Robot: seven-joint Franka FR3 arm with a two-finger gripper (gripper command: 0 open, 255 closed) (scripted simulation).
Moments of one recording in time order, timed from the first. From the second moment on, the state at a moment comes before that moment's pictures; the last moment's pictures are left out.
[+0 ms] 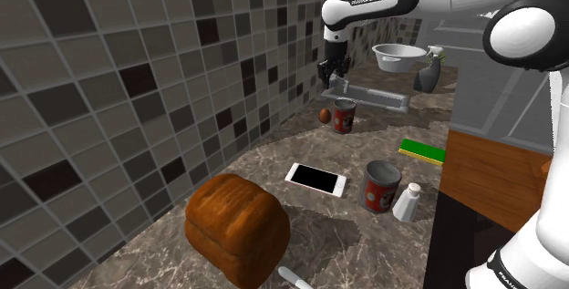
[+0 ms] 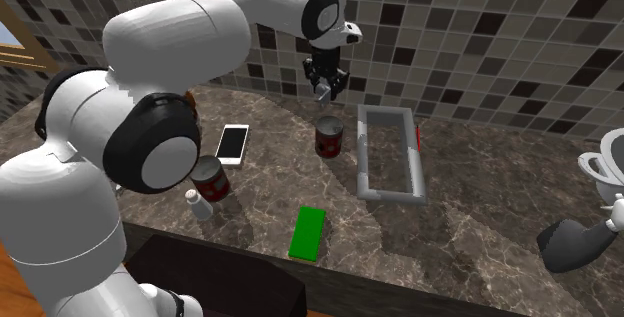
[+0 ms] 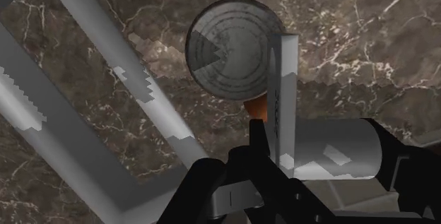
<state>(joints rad) -0.15 0.38 0.03 -1.39 -0.04 1.77 0.02</state>
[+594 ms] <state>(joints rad) -0.28 0.45 -0.02 -1.29 -0.02 1.75 -0.16</state>
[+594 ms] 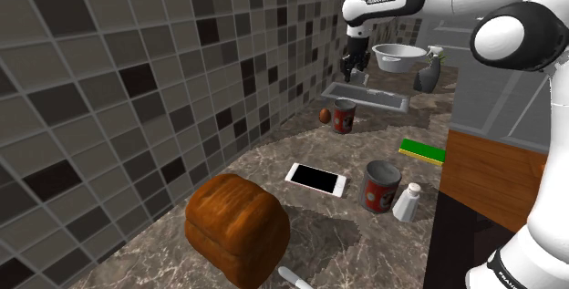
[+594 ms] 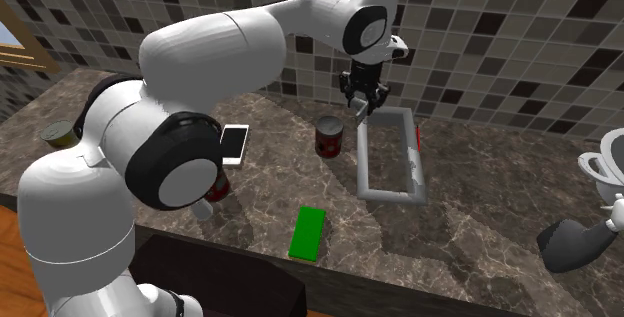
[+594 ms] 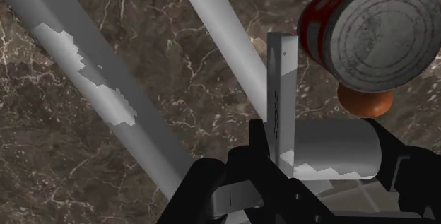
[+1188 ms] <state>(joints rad) -0.40 0.59 -0.05 -1.08 0.01 1.68 -0.32</state>
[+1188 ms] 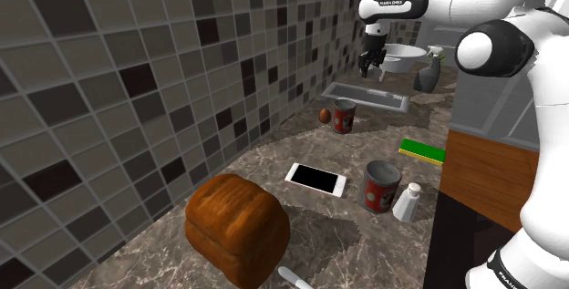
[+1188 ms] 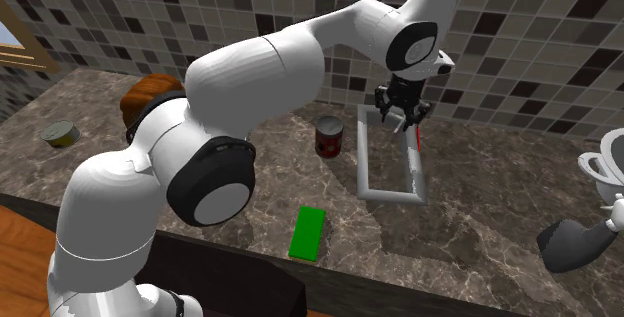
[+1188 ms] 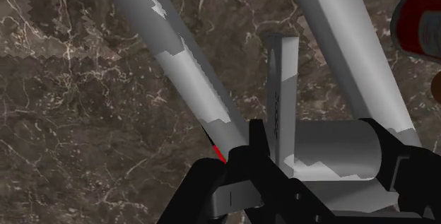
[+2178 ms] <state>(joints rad) -0.40 0.59 -0.05 -1.26 0.01 1.85 -0.32</state>
